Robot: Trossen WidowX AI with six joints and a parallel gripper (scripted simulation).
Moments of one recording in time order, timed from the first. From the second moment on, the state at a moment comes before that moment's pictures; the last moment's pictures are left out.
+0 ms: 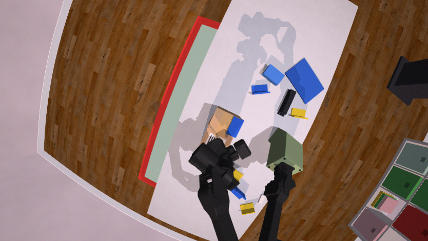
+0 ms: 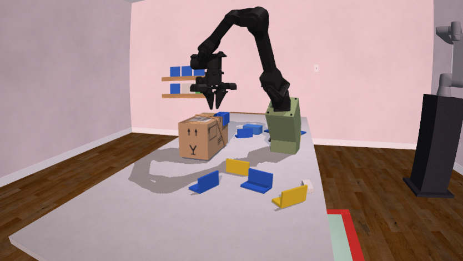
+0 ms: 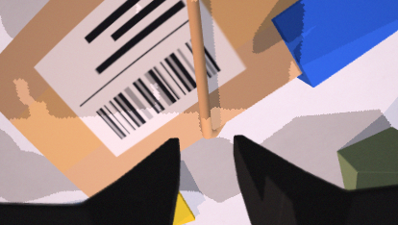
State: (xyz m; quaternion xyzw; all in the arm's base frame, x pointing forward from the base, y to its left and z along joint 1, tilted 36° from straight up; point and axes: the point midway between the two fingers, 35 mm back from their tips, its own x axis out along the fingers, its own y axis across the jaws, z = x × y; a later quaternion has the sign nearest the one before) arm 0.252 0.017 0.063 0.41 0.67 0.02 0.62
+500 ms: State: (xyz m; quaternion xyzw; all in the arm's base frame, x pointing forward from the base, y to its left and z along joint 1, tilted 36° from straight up) arm 0.255 0.027 0.049 0.41 0.66 0.02 0.63
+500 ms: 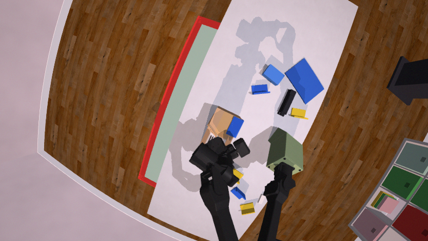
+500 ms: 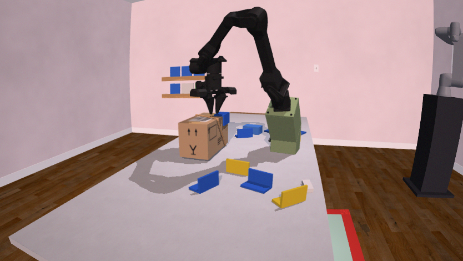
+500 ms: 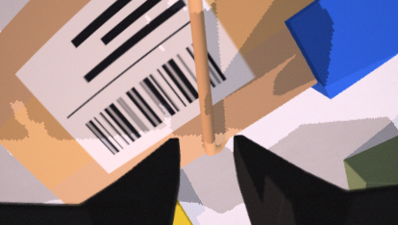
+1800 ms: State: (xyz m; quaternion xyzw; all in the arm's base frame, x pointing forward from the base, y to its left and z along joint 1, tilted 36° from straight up) arm 0.254 0.038 0.033 0.41 0.67 0.02 0.62
